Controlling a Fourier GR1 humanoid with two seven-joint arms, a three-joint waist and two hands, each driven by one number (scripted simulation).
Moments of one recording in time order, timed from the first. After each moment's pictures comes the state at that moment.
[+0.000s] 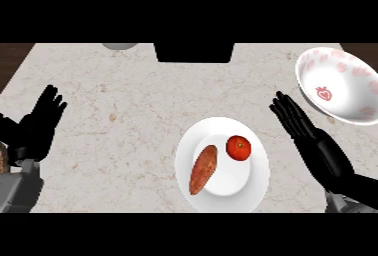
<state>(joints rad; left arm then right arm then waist) -0.20 0.42 0.02 -1.30 0.38 0.17 0.09 -0.10 -0.45 0.31 -1.72 -0.34 0.01 -0.18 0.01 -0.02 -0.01</state>
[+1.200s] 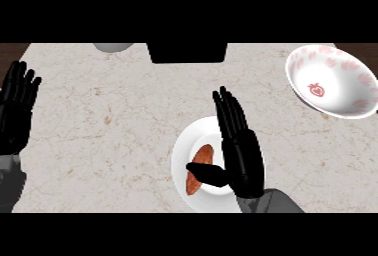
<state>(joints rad) -0.21 0.46 0.07 -1.45 0.31 0.17 -0.08 -0.32 -0.15 0.66 -1.65 0.80 -0.54 0.50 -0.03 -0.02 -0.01</state>
